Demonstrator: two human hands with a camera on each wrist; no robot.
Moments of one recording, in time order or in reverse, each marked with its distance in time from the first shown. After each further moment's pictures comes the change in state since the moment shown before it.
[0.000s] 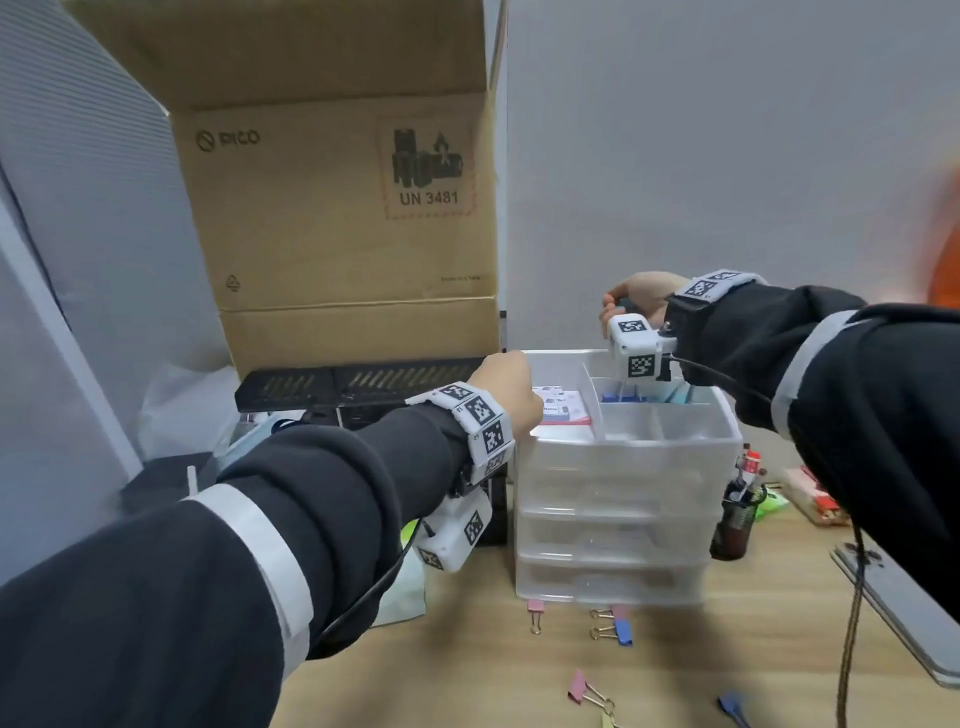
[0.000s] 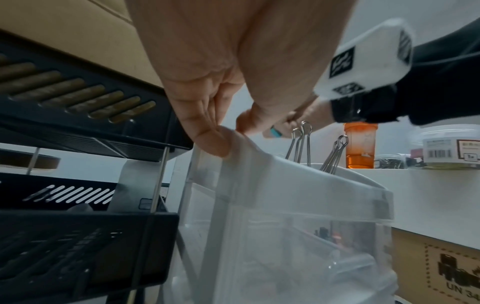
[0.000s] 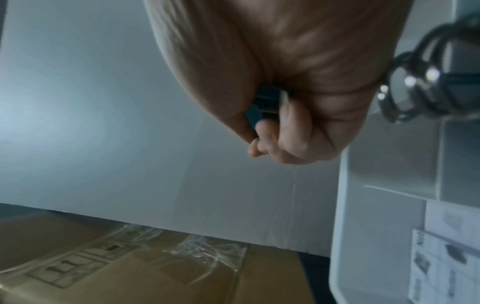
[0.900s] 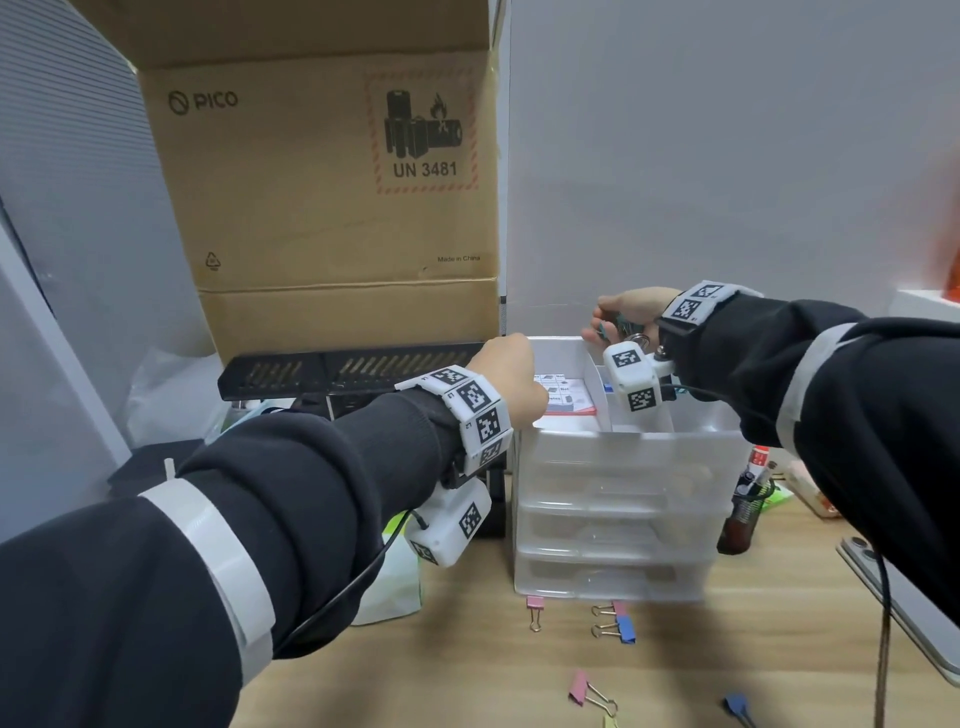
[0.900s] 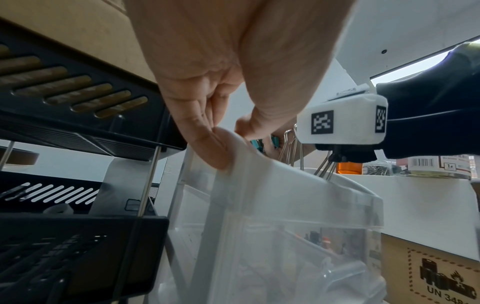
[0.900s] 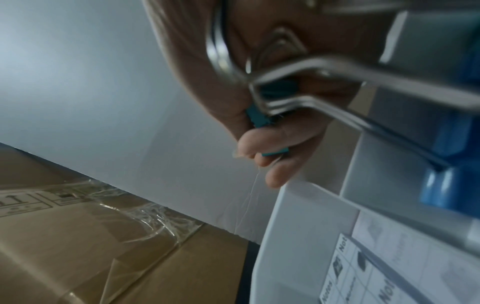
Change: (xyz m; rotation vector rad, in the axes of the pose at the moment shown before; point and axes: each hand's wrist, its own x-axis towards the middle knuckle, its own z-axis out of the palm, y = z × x) left_hand 0.004 -0.002 0.002 -0.038 -0.020 -0.007; right_hand 0.010 0.036 0.009 -0.110 0.045 -0.015
